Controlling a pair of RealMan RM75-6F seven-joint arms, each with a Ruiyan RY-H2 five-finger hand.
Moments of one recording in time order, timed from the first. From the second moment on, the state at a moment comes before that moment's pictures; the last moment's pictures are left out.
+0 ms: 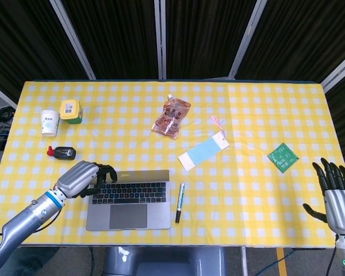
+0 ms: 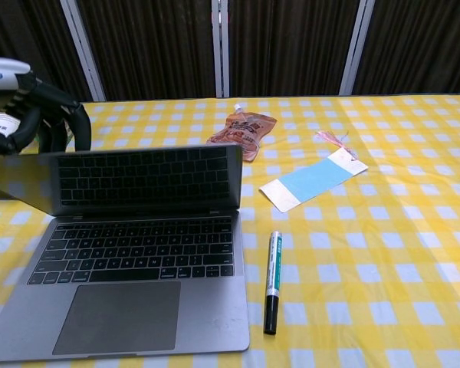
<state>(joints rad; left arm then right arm) -0.60 -1.00 -0.07 -1.89 1.57 0.87 -0.32 0.05 -1.09 0.09 -1.66 -1.50 1.55 -0.13</state>
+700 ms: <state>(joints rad) -0.61 -1.29 0.03 -1.73 1.56 0.82 -0.26 0.05 -1.07 0.10 -1.66 -1.49 1.54 -0.08</state>
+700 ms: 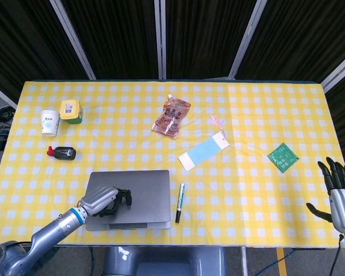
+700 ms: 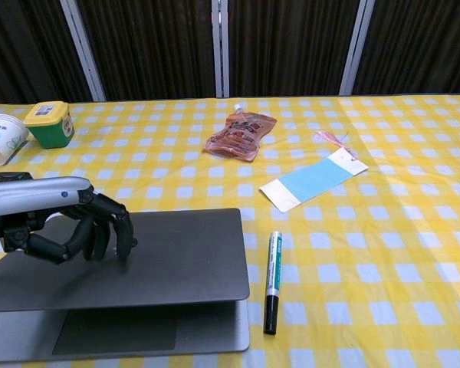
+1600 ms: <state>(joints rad) -0.51 -1.32 0.03 -1.68 1.60 1.14 -0.25 0.05 -1.07 0.10 -1.65 -1.47 1.54 -0.06</state>
